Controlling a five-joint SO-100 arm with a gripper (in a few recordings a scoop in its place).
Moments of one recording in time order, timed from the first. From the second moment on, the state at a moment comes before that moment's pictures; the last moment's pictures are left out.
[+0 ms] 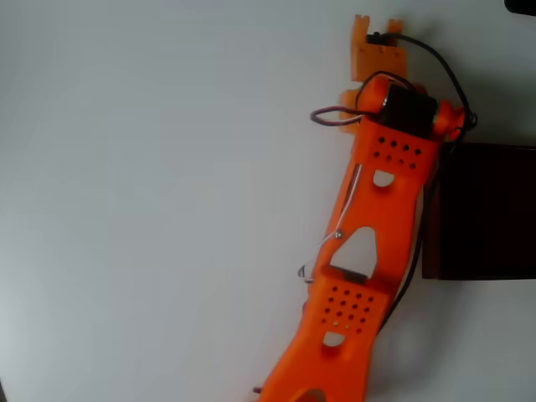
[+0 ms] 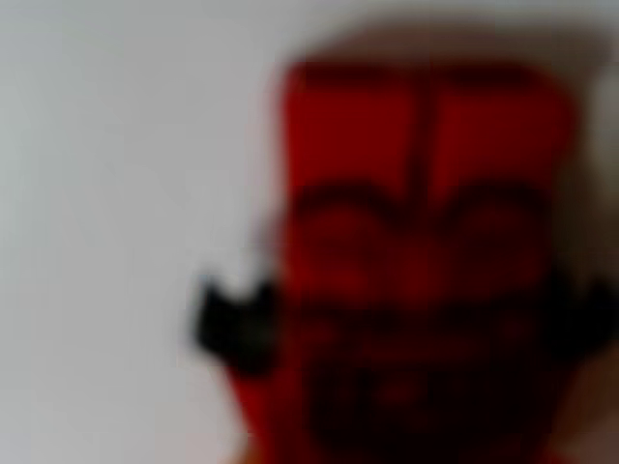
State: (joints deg) arm 14.9 18.5 -0.4 102.9 73.0
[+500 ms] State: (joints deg) arm 14.7 18.0 -1.4 102.9 73.4
